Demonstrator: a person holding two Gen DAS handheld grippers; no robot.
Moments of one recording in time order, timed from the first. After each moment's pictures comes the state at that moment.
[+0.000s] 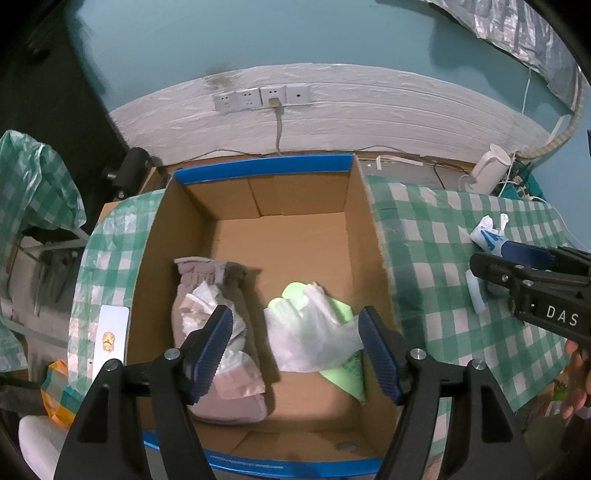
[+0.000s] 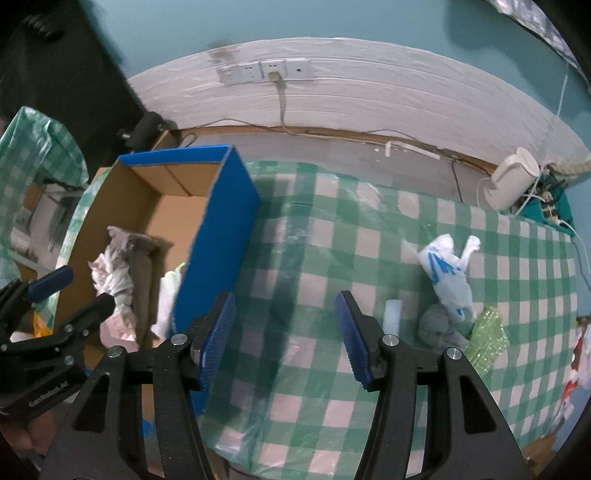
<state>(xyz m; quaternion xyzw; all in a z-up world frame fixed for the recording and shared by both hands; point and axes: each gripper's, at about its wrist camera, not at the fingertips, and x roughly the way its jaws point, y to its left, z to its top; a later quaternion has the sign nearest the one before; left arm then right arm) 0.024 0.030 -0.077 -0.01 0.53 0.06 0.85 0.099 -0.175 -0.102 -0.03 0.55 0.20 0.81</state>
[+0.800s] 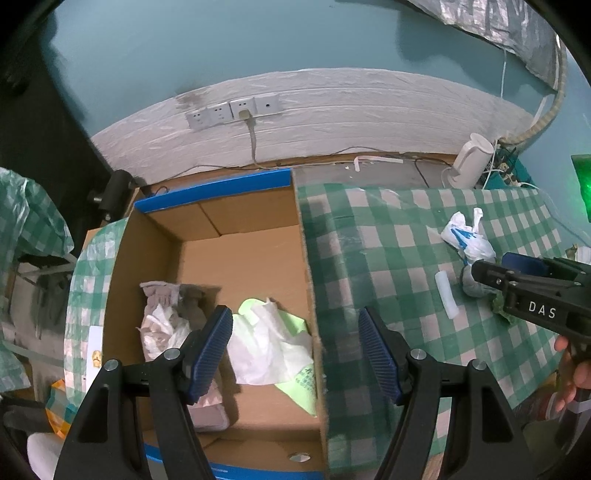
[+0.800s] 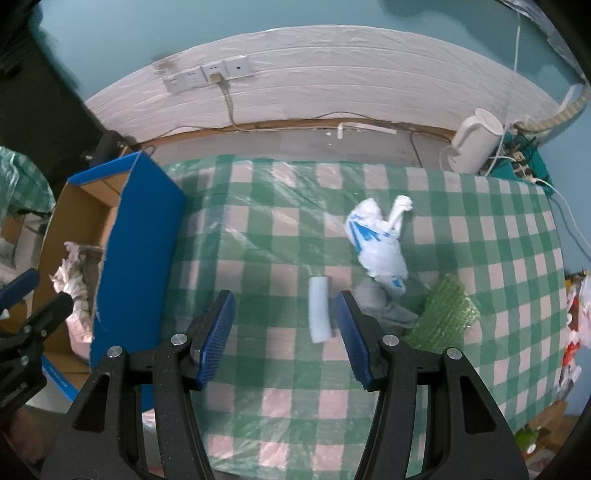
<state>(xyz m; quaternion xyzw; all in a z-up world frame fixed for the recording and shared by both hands) 0.041 -0.027 -0.071 0.02 0.52 0.04 0.85 0.108 -0.253 -0.121 0.00 0.57 0.14 0.81</state>
